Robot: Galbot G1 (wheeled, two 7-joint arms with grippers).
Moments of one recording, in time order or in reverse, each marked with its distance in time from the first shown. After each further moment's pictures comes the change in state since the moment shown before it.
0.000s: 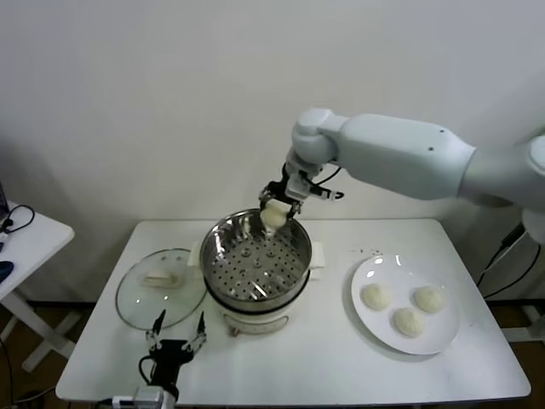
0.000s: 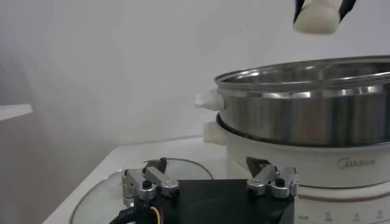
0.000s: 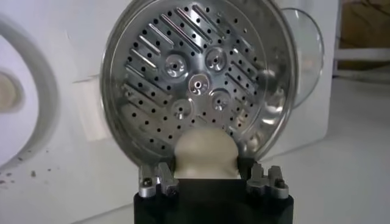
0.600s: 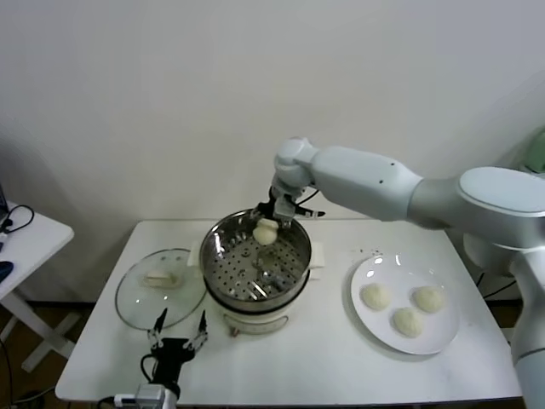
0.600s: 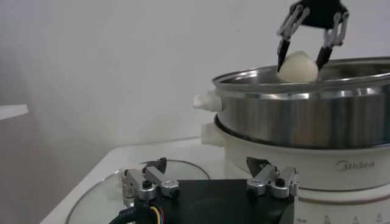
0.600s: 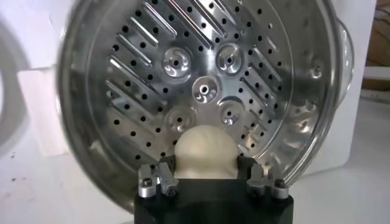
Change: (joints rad) left arm -0.012 0.000 0.005 0.010 -0.001 -0.004 -0.001; right arm -0.146 0.106 0.059 -0.197 -0.123 0.067 0.044
